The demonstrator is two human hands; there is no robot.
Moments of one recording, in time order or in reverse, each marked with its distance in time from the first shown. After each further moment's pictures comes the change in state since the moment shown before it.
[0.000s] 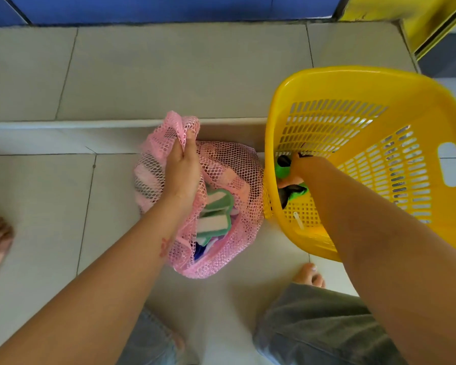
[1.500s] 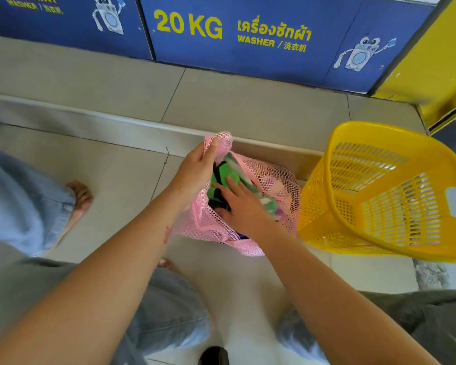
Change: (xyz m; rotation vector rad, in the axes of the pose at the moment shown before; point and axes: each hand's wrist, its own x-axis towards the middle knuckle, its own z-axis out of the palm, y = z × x) left_hand -0.077 0.006 -0.162 -0.014 -0.082 0.213; right_hand -0.197 -0.205 0.057 0.132 0.513 -0.724
